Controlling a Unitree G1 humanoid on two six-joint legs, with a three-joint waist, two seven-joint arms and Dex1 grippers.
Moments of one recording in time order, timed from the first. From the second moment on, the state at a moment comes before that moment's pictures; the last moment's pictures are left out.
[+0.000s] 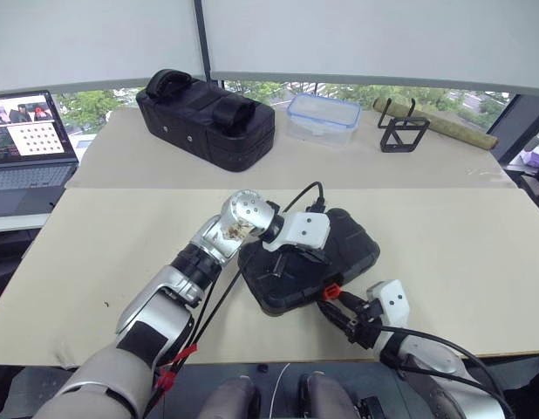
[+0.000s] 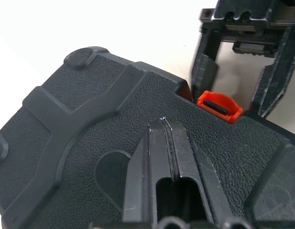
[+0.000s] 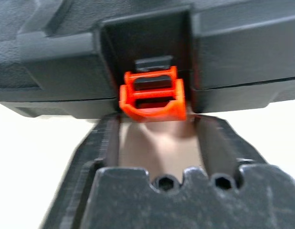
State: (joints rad) left arm -0.95 0.25 -0.53 0.48 0.04 -0.03 -1.34; right arm 0.28 -0.37 0.02 -0.59 0.37 0.58 0.44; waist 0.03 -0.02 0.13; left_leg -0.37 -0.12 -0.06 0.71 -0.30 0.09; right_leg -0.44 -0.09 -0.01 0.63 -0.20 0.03
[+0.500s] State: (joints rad) left arm -0.95 0.25 -0.53 0.49 0.04 -0.05 -1.34; right arm 0.32 -0.45 0.01 -0.70 0.38 0.61 0.44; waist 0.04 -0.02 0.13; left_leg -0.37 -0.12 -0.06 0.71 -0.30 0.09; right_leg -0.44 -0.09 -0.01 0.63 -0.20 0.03
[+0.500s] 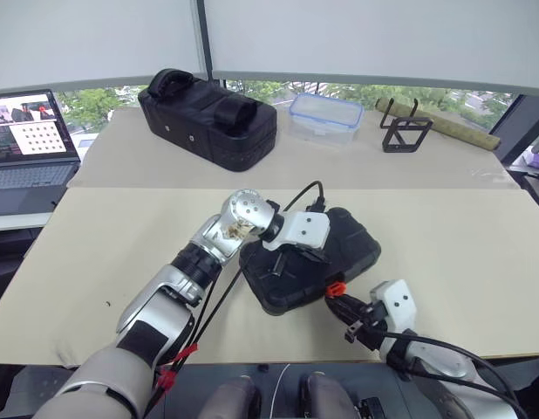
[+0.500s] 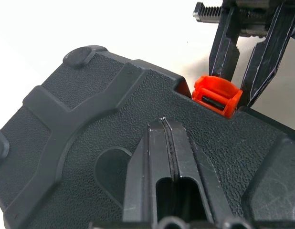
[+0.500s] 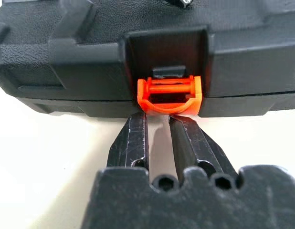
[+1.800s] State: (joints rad) left arm -0.95 0.24 -0.53 0.51 0.04 -0.06 -1.33; right arm 0.22 -0.59 0.00 -0.66 0.34 0.65 0.55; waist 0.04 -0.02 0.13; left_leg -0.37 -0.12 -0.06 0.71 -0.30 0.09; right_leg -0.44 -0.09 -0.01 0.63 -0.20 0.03
